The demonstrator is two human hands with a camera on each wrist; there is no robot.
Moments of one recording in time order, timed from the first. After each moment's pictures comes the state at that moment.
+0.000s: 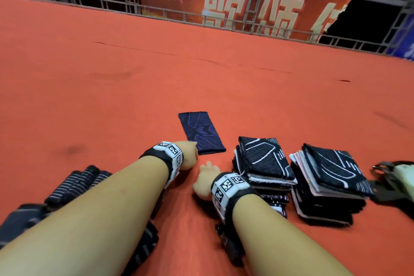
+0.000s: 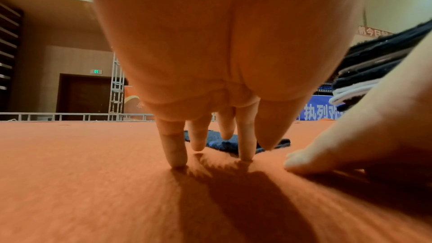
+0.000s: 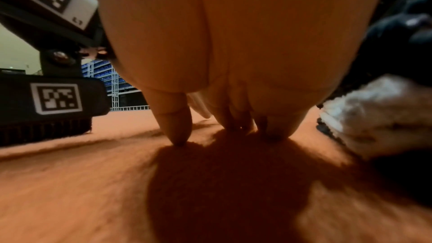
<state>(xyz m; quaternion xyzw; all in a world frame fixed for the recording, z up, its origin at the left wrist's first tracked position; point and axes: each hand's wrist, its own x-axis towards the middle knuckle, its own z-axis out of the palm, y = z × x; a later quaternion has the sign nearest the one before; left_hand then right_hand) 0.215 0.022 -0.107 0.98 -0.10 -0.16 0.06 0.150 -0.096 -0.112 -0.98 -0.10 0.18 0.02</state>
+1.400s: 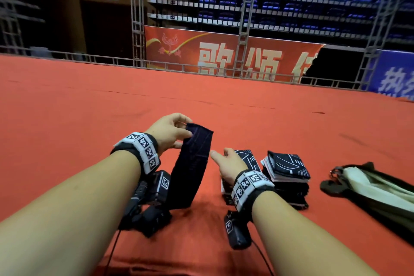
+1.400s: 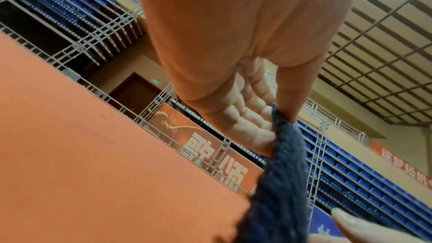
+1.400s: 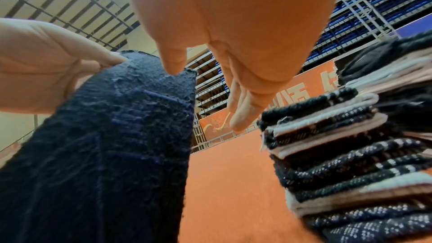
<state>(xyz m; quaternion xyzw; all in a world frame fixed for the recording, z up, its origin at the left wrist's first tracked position) 0.038 0.041 0.055 0.74 -0.08 0.04 0.67 0.060 -0.164 -0.023 -0.88 0.00 -0.01 0.48</state>
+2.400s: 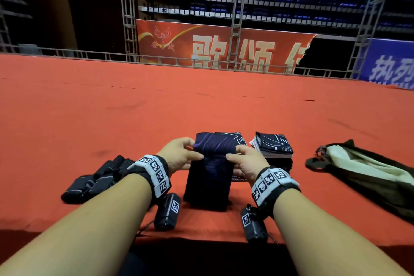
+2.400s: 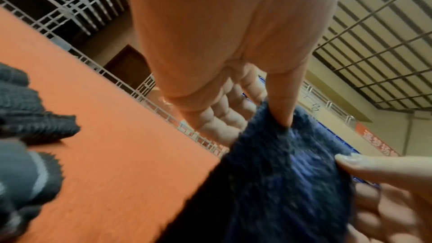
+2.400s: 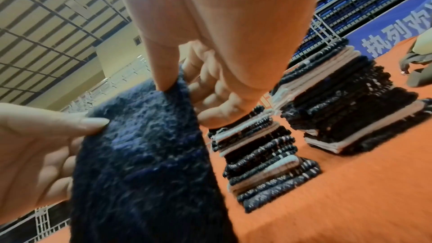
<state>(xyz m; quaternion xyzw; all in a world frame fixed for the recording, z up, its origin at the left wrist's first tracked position) -0.019 -0.015 -0.024 0.75 -0.05 -0.06 0.66 -0.012 -0.239 -0.038 -0.73 -0.05 0.03 0.68</state>
